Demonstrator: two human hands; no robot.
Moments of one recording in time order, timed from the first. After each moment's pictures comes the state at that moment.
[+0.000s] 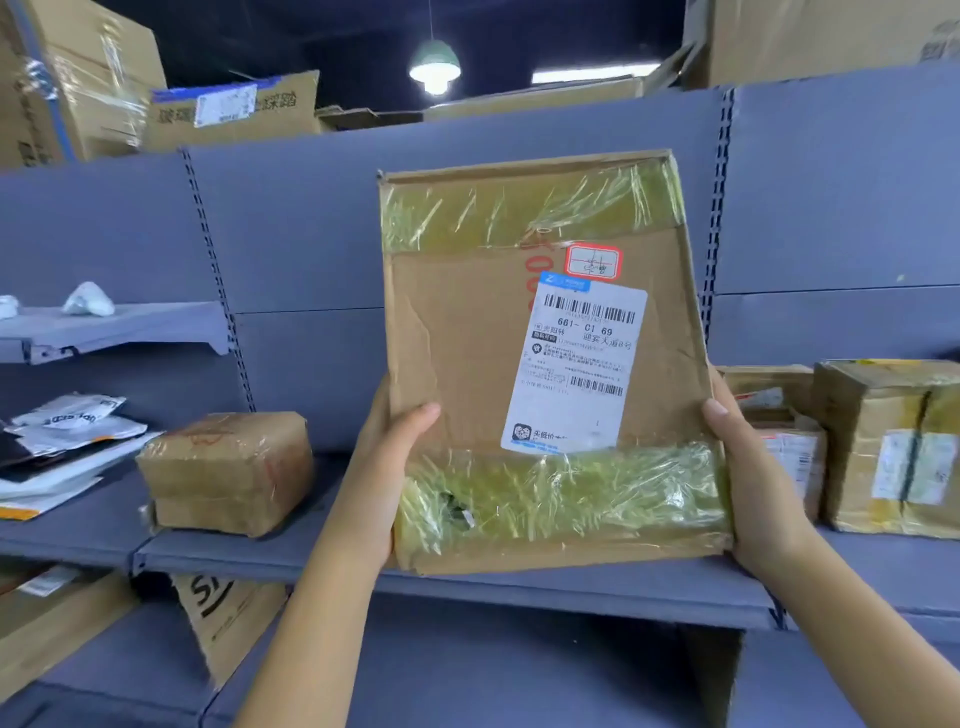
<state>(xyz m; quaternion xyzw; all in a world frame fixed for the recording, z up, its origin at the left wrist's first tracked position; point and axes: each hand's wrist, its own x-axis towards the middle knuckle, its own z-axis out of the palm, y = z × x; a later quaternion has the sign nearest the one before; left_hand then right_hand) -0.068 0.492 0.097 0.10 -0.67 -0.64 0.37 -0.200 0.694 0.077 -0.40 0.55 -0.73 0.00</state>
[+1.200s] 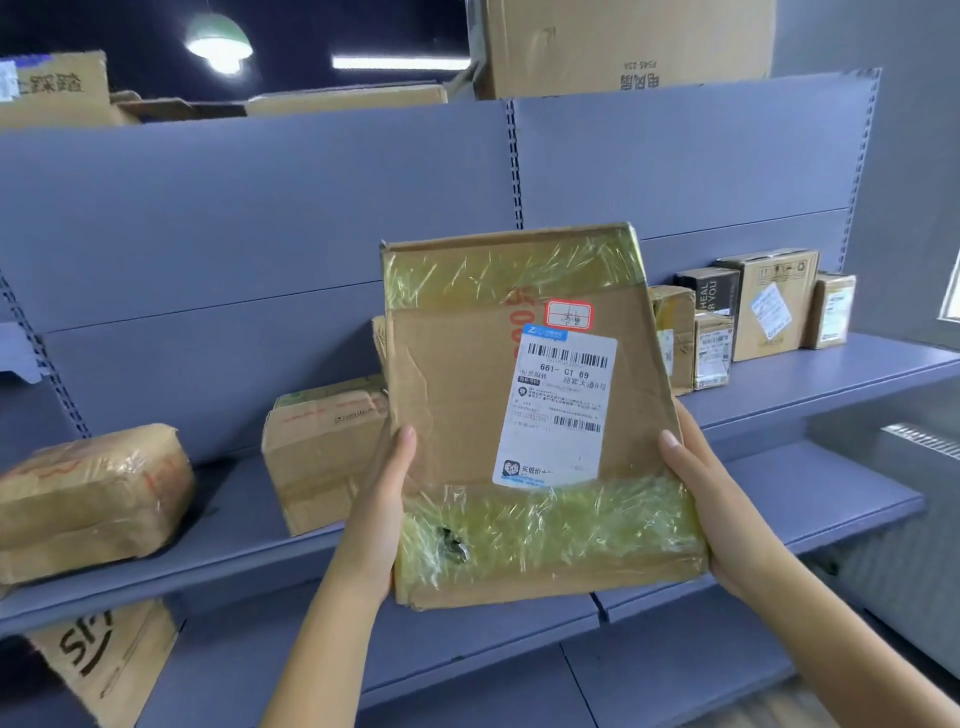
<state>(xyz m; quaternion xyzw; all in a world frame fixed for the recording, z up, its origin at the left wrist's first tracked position) 0.009 0.553 0.047 0.01 -0.68 -0.71 0.18 -0.044 0.800 0.016 -0.24 0.64 -0.73 -0.05</state>
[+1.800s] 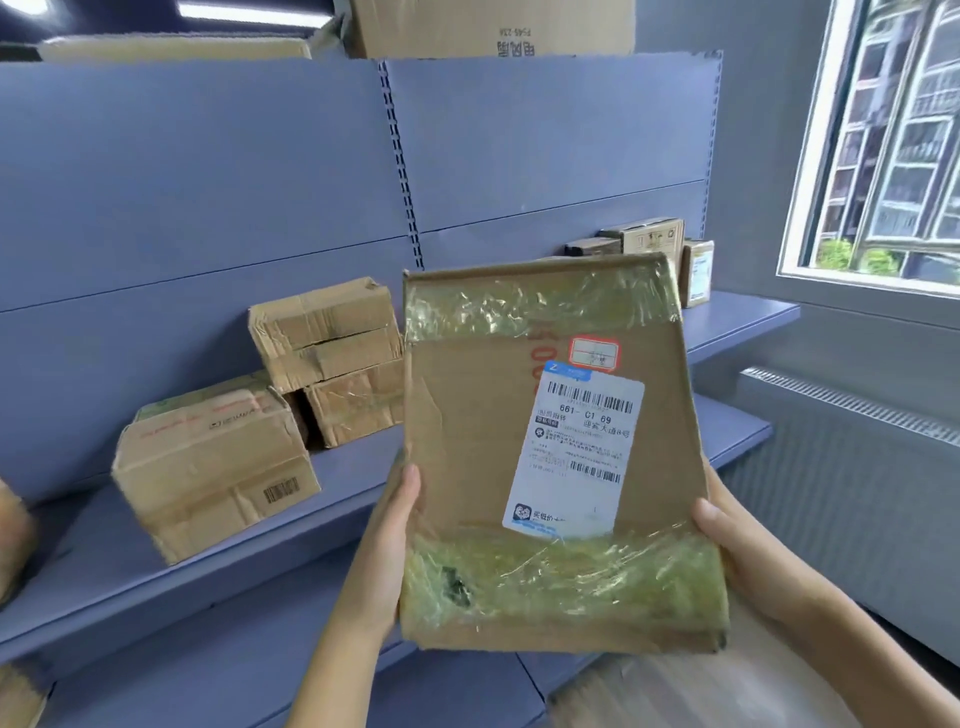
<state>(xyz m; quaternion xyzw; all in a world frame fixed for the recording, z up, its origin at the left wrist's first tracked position) -0.009 0.611 -0.011 -0.09 -0.68 -0.73 0.02 -0.004 0.902 -0.044 -0.24 0.67 -0.70 -0.03</state>
